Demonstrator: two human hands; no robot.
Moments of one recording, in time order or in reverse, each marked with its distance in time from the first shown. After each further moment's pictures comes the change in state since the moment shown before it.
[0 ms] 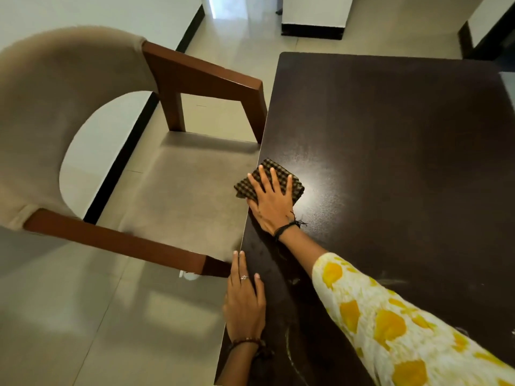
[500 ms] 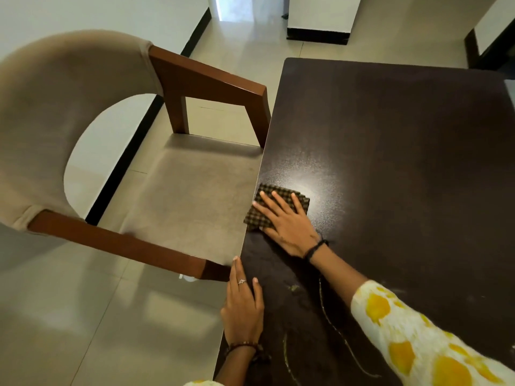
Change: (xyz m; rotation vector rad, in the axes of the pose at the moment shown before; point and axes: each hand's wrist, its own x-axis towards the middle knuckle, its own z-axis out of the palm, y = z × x) left_hand 0.003 0.005 -0.002 0.046 -0.012 -0.084; right_hand -0.037 0.037 -0.013 -0.048 -0.061 -0.294
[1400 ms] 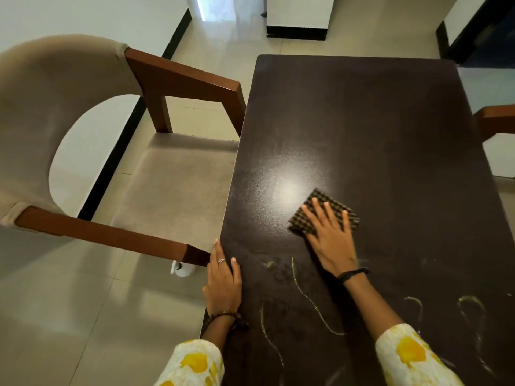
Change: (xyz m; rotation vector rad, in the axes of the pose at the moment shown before) left_hand -0.002 0.000 0.000 -0.041 -0.012 -0.014; right_hand -0.136 0.055 0.005 -0.005 0.057 0.440
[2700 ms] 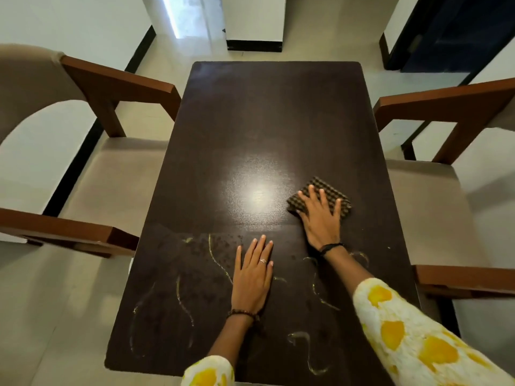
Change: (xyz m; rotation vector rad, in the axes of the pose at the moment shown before) left_hand -0.128 0.129 0.112 0.248 -0.177 0.606; right_hand -0.063 0.148 -0.026 0.131 0.072 0.197
